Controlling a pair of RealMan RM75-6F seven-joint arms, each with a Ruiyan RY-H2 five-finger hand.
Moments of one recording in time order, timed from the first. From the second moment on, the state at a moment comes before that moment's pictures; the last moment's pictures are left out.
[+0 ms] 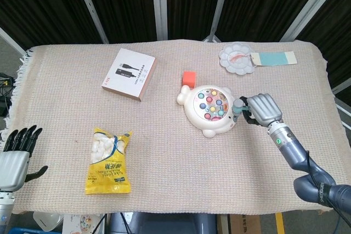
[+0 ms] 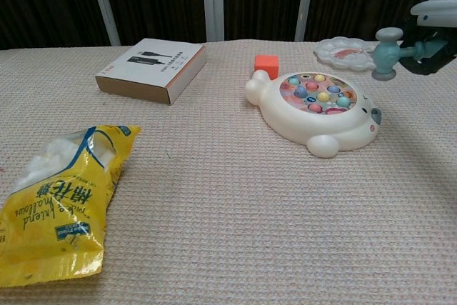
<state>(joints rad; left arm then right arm) -0.08 -1.14 -0.01 -1.73 1.49 1.48 0.28 0.73 -1.18 0.14 -1.47 -1.17 0.85 -0.05</state>
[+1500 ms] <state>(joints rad) -0.04 -1.12 0.00 -1.82 1.51 1.52 0.38 0.59 -1.40 -0.01 -0.89 -1.45 0.81 0.52</state>
